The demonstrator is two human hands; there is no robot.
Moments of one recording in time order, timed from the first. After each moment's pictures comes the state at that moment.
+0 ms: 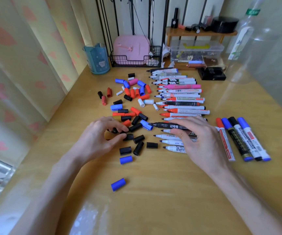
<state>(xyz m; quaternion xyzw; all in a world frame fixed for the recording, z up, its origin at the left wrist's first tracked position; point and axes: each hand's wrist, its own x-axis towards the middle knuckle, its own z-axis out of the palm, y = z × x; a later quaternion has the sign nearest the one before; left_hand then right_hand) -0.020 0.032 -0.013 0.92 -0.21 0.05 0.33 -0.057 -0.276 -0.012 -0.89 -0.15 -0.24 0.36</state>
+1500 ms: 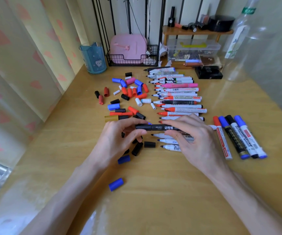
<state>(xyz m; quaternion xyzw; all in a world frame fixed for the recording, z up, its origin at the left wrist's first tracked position) -0.036 -0.029 -0.004 0.85 -0.23 0.08 0.46 -0.058 -0.273 -0.014 -0.87 -0.21 -0.26 0.35</state>
